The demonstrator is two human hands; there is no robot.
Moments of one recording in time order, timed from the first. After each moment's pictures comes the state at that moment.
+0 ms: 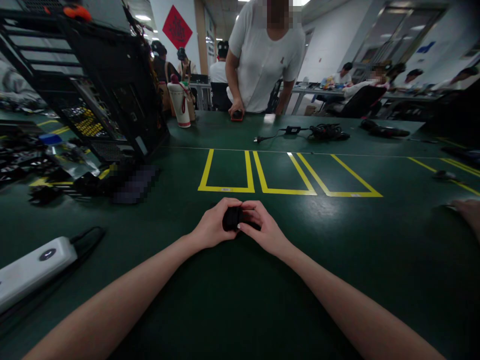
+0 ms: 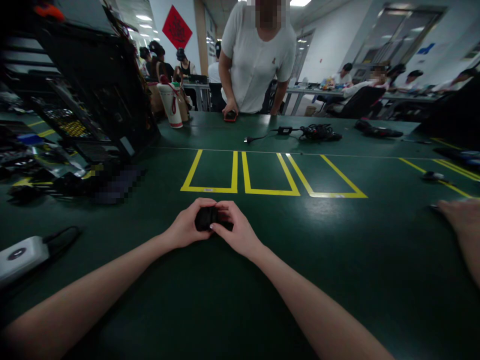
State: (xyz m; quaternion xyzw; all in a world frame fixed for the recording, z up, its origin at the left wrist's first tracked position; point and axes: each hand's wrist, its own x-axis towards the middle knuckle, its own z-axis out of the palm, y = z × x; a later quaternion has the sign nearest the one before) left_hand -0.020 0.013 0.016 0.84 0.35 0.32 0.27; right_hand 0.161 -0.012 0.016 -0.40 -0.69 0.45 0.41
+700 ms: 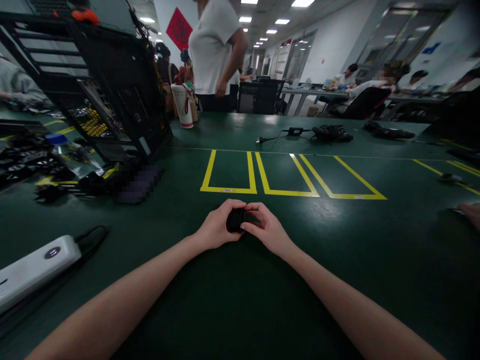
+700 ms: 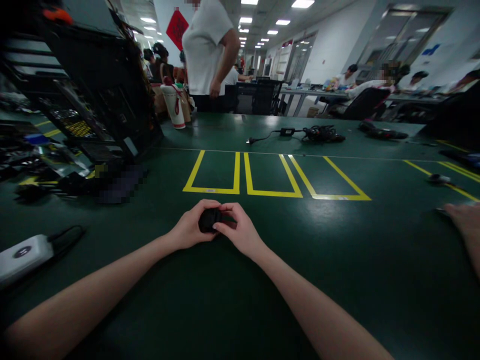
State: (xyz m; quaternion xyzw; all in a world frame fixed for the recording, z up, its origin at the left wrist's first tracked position) left_hand -0.017 0.010 0.022 0.84 0.34 0.31 0.28; right_hand 0.163 -0.011 0.018 -0.42 -0.64 0.49 0.40
